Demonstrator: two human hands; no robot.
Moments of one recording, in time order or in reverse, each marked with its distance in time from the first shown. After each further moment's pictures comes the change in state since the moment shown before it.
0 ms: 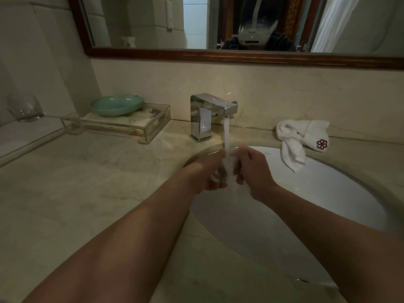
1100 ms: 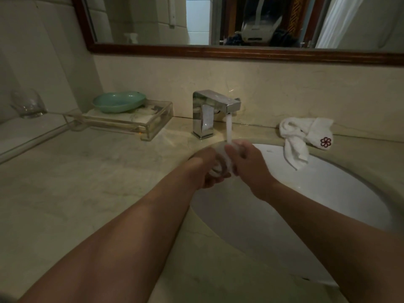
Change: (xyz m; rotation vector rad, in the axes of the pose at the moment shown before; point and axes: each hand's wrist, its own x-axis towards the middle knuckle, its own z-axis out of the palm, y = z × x) left_hand 0.006 0.001 -0.006 0.043 0.007 -0.085; right_hand -0.001 -0.004 0.008 -0.127 -0.110 -0.094
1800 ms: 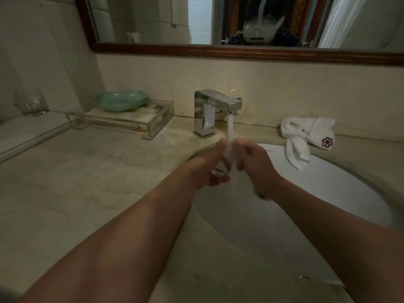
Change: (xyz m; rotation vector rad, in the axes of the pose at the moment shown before) left_hand 0.003 -0.005 0.002 -0.047 -0.010 0.080; right_hand -0.006 -0.009 -0.011 0.113 -0.047 -0.031
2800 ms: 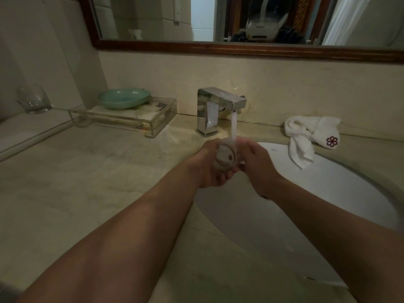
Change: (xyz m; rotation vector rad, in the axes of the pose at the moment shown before) left_hand -0.002 0.008 -0.006 -0.112 -0.206 -0.164; right_hand 0.009 0.011 0.008 0.174 0.003 0.116
